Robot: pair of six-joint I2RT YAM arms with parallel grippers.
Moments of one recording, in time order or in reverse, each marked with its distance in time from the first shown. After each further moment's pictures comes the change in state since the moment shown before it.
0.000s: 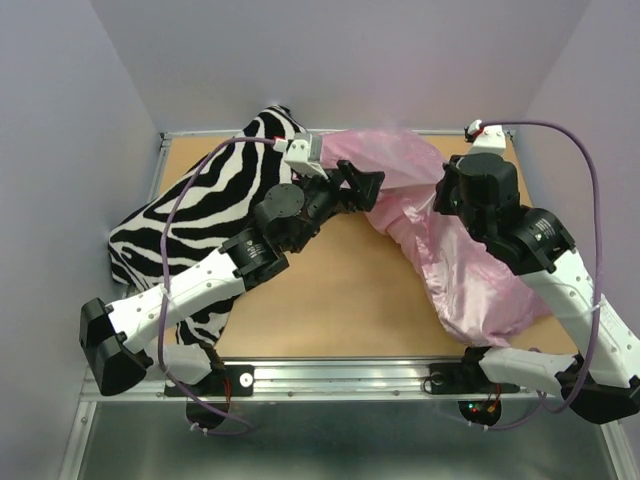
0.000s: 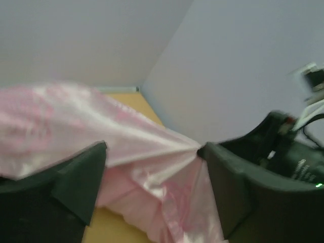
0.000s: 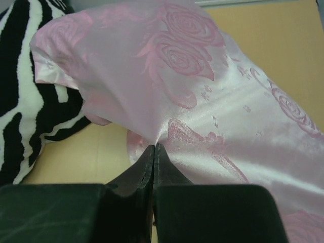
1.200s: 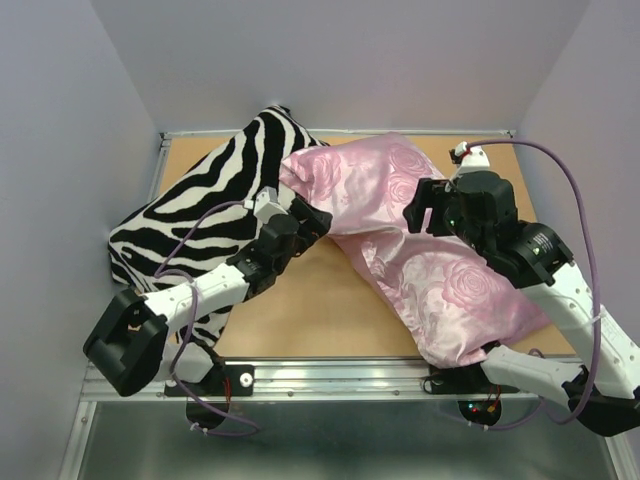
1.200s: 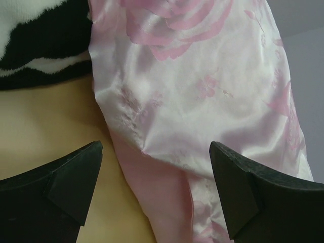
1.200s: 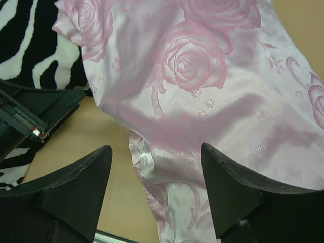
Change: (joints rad) left arm 0.211 0.000 -0.551 -0.006 -0.046 -0.591; right arm 0.000 -0.079 -0.092 -0.015 -0.238 0.035
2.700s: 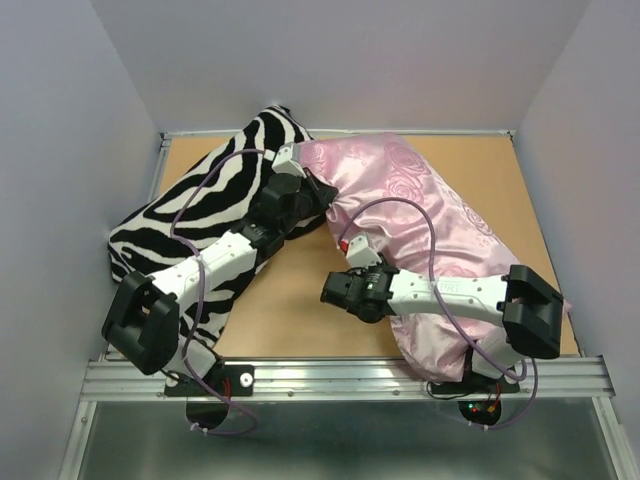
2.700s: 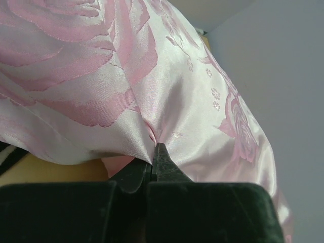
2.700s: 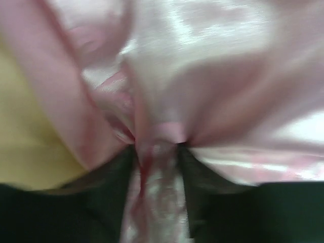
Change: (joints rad) left arm 0.109 0.179 0.298 0.055 0.287 0.294; right arm 0.587 0.560 -0.277 -0.181 0.661 0.261
